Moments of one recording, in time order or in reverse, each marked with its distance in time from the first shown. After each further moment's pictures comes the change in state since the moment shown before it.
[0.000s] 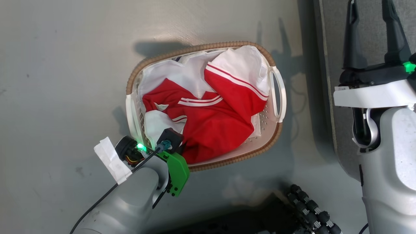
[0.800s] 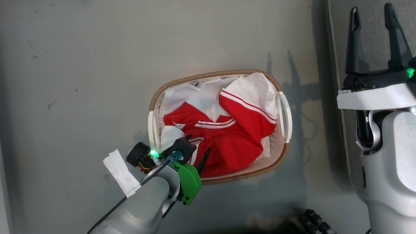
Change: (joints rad) left arm 0.117 -0.006 0.166 -0.170 0.192 -0.001 0.011; right arm 0.019 0.000 -0.033 0.029 -0.048 0.000 0.000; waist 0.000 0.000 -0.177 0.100
